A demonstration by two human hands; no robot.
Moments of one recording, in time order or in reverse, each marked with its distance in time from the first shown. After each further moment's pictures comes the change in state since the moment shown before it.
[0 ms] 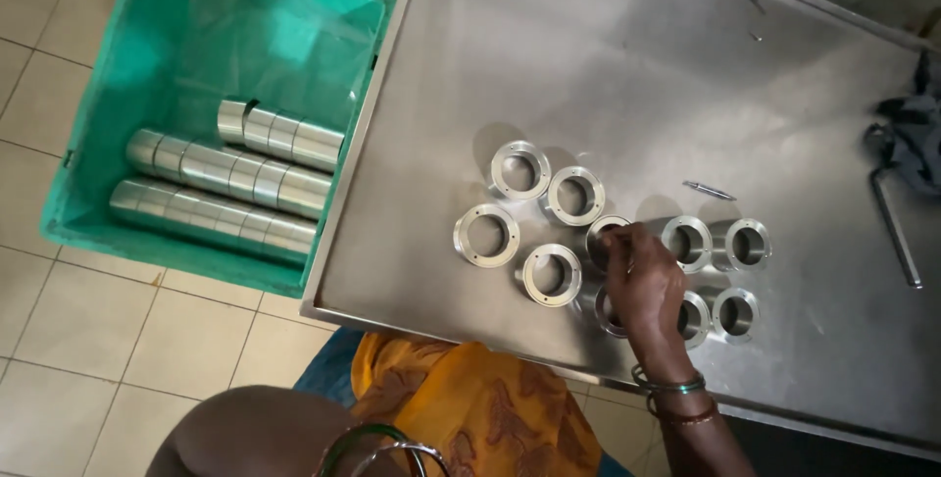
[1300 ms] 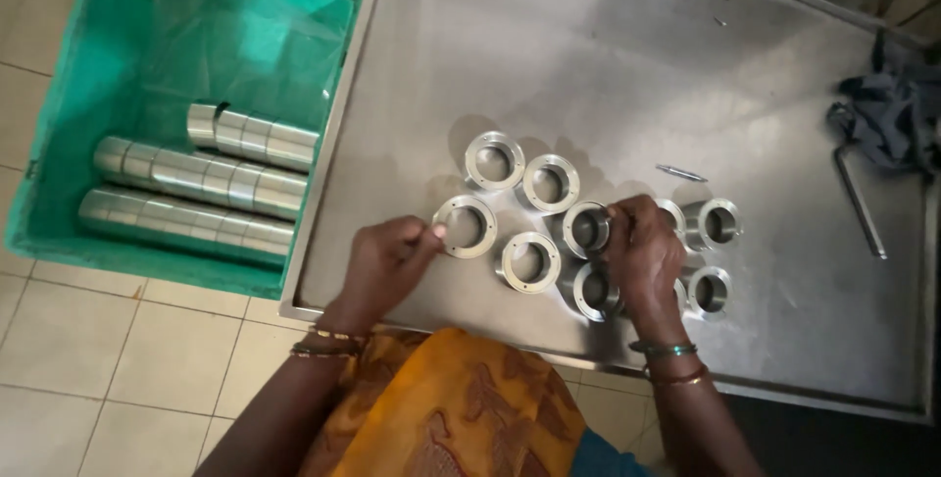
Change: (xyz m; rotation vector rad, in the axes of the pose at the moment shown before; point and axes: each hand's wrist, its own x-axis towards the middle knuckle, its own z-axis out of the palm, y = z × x) left_hand -0.097 -0.208 -0.183 1.068 0.621 0.165; right_hand 0.011 0.032 -0.006 -0.129 0.101 0.054
